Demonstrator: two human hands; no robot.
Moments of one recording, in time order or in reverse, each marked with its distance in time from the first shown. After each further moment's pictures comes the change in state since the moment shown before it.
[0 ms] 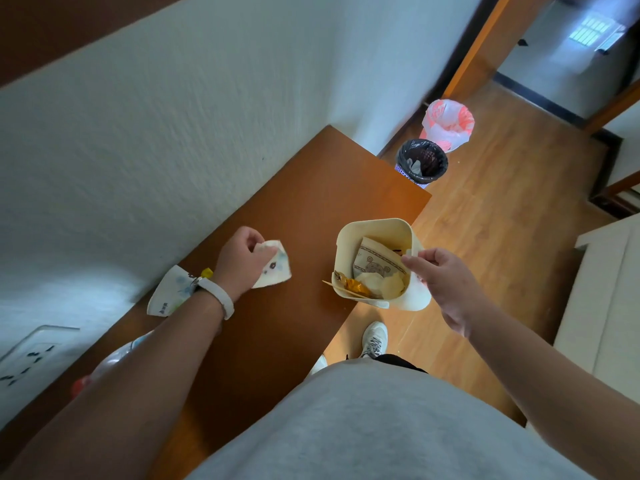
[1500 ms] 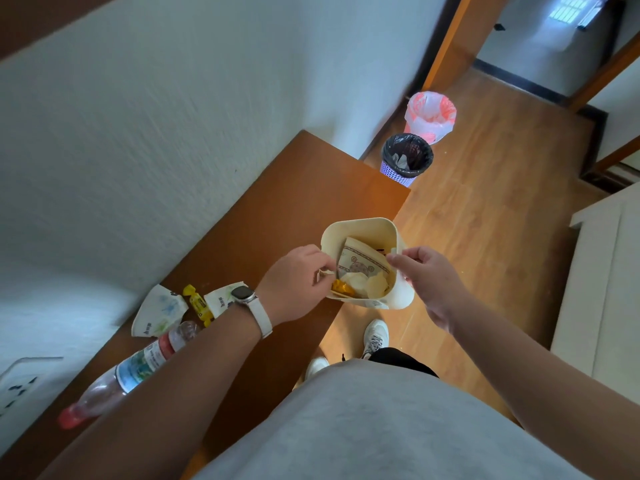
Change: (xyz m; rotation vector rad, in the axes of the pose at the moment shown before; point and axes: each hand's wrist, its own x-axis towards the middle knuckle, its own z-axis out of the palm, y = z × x) left_hand -0.044 0.082 0.062 0.387 -0.292 0.662; right_hand 0.001 0.006 -0.014 0.104 0.052 0.009
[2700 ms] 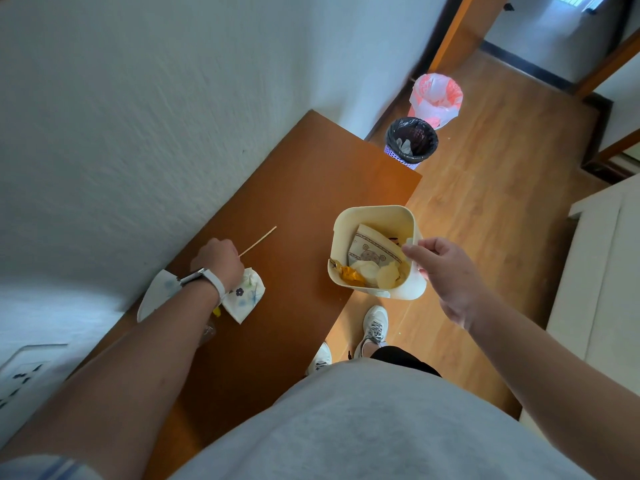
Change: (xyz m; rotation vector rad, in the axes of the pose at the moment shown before) left_hand -0.021 -0.152 -0.009 0.386 -0.079 -0.814; right_hand -0.009 -0.003 0.012 -0.009 0.043 0.001
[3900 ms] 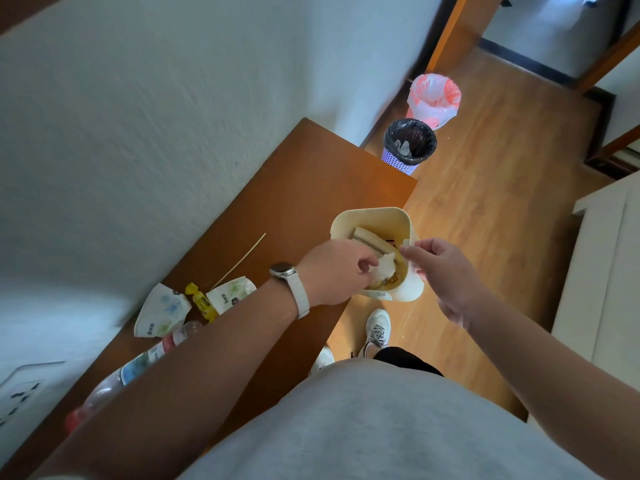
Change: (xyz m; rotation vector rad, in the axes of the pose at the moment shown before) left_hand -0.089 0.159 -0.062 -0.322 -0.186 0.801; right_hand 0.013 -0.010 -0.007 0.027 0.000 0.040
